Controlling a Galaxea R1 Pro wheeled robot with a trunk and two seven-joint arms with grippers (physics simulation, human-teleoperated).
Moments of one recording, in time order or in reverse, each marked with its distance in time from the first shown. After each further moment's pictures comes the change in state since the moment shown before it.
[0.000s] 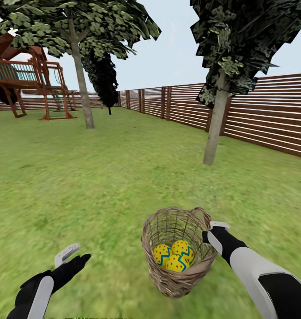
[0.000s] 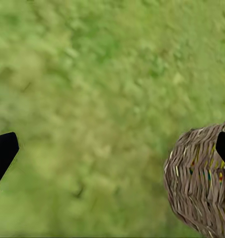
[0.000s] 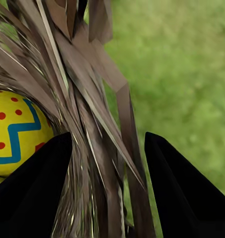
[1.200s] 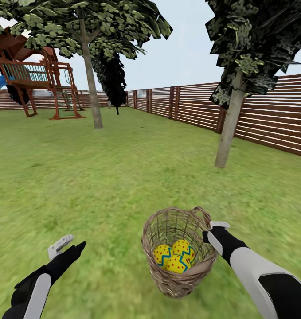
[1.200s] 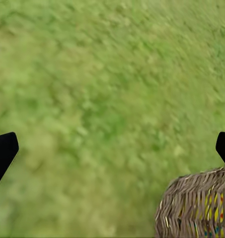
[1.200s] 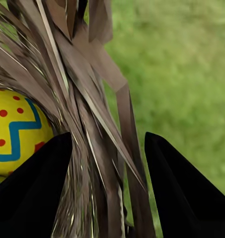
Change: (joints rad) left arm 0.009 -0.002 -0.001 -0.083 0.001 -0.137 -0.002; right arm 0.002 -0.001 -0.003 -0.005 0.030 -0.001 0.005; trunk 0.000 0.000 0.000
